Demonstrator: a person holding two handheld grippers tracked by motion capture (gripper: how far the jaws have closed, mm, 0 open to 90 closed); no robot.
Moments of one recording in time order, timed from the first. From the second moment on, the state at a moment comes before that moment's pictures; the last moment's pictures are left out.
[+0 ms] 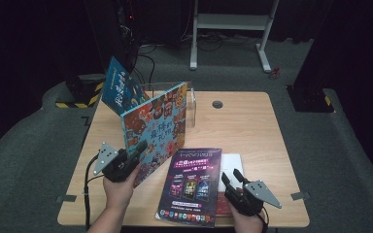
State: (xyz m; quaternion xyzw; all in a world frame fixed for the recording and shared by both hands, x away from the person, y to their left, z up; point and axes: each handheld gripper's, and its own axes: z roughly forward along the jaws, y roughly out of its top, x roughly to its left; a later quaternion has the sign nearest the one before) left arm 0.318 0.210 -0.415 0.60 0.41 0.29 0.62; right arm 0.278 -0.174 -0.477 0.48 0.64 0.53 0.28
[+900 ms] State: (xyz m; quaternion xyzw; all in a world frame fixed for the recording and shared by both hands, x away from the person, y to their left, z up) left arm 0.285 0.257 -0.368 0.52 0.42 0.37 0.65; right arm 0.278 -0.175 -0.476 0.48 0.64 0.53 0.29
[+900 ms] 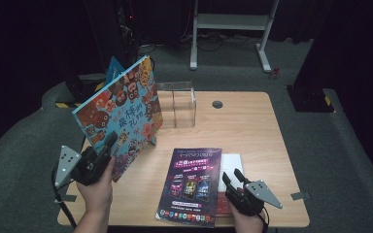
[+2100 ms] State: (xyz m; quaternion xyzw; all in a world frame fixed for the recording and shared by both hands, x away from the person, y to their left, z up) left arm 0.384 0.227 -0.339 0.48 0.48 0.46 0.57; right arm 0.277 -0.180 -0.476 0.48 0.63 0.54 0.28
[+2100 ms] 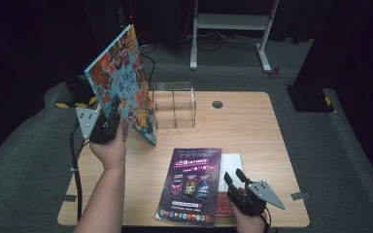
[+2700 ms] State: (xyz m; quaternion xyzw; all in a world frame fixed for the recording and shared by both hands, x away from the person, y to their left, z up) left arm 0.417 0.206 -0.371 0.50 0.49 0.47 0.53; right arm 0.277 -0.184 -0.477 0.49 0.63 0.54 0.28
